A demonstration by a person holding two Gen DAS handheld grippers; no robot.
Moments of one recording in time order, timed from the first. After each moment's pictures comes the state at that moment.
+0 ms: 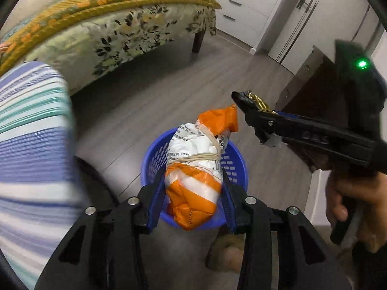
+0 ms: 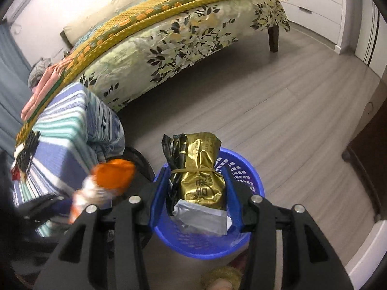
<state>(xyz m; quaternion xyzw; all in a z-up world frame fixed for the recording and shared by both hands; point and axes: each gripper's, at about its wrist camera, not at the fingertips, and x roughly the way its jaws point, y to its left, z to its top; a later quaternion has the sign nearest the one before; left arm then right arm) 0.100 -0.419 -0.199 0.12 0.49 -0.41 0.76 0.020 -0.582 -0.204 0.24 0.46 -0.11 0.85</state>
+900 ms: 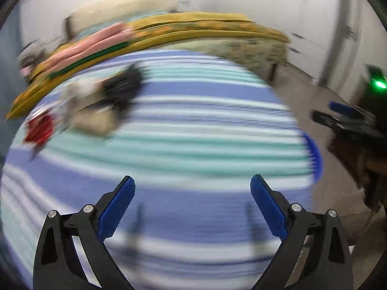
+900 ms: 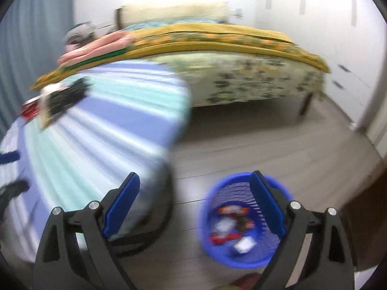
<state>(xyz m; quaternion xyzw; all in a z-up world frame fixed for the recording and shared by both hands) 0.081 -0.110 -0.151 0.12 0.42 -0.22 0.87 0.032 -0.370 -0.166 0.04 0.39 -0.04 0.92</state>
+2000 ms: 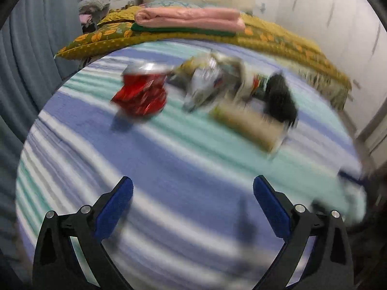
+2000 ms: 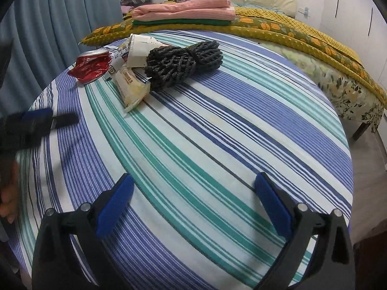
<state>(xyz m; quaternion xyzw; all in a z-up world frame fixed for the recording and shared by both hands) 0.175 0.028 -0.151 -0.02 0.45 -0.09 0.89 0.123 -0.183 -0.182 -0.02 0.45 0.09 0.89</state>
